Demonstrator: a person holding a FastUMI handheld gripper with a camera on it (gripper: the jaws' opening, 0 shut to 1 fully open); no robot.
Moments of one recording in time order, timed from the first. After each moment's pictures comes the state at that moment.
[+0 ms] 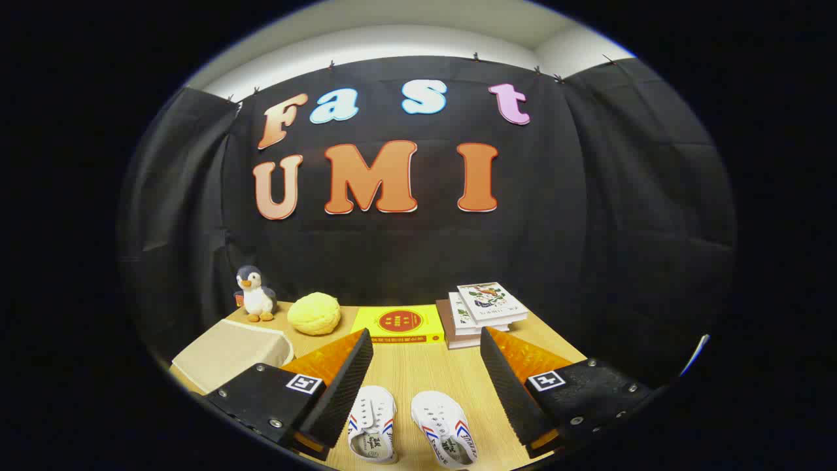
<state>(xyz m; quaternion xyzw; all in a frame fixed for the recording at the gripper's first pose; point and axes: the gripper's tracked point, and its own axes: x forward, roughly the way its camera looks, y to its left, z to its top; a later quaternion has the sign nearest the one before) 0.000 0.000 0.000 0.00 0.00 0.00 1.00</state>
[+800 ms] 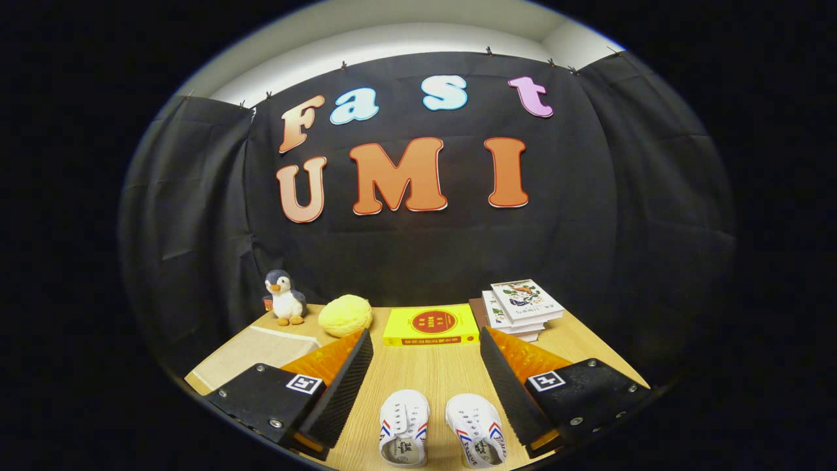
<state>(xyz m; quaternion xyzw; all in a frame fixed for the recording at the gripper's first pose) 0.016 0.035 0.001 0.02 0.02 0.06 1.00</state>
